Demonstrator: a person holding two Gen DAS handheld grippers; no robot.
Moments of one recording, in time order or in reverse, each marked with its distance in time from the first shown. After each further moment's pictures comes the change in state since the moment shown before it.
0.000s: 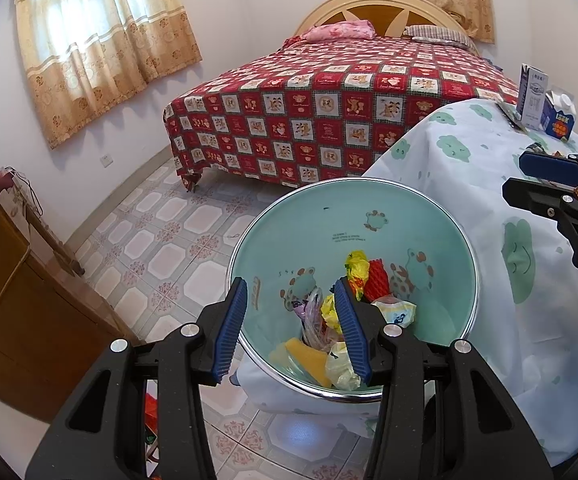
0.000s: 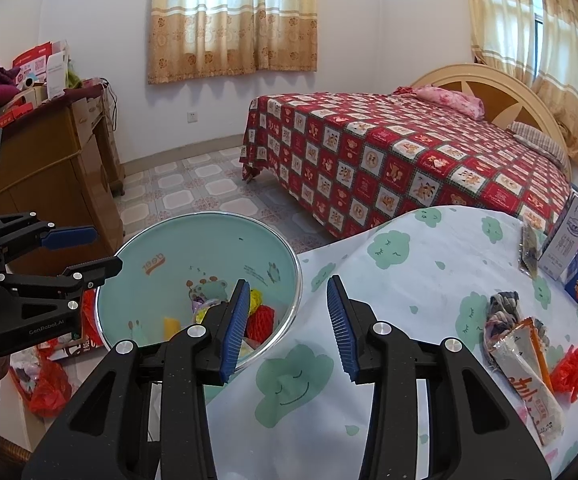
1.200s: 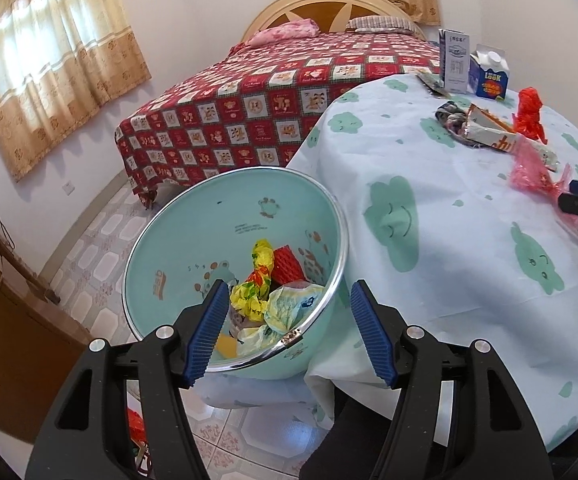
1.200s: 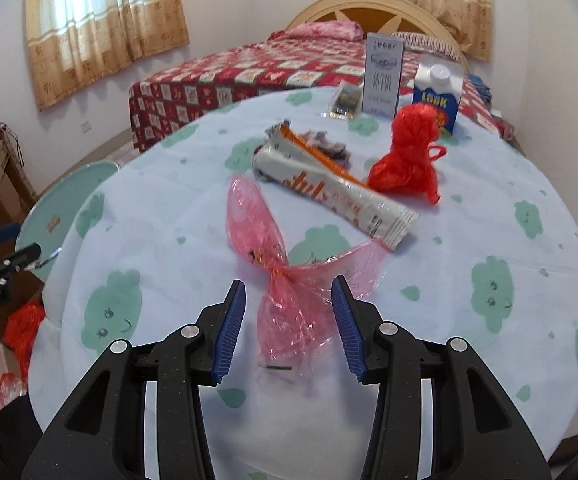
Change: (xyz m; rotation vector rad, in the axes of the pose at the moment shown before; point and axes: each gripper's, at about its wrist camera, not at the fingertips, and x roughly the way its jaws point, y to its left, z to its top) left arm -0.020 -0.094 -0.025 0.129 -0.020 -0.111; right arm -0.097 -0.121 -0.131 0.335 0.166 -0.258
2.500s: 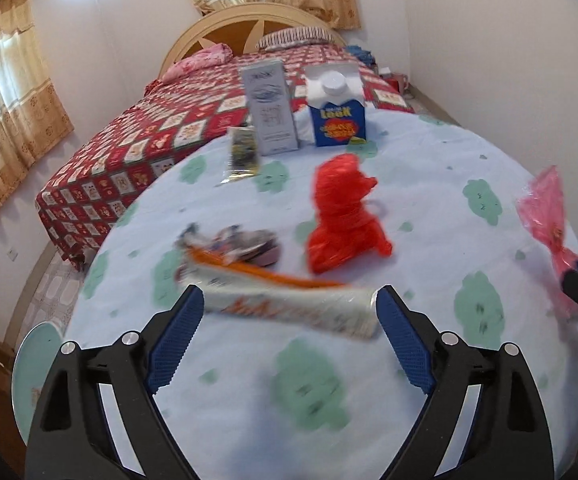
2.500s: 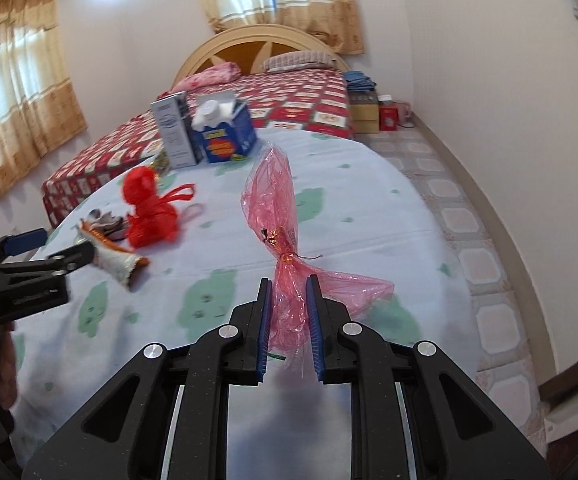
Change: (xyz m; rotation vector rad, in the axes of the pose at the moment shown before) left arm 0.033 -0.277 0.145 0.149 -0.052 -0.151; right arm -0.070 -0.187 -0.038 0.347 -0.184 -0.221
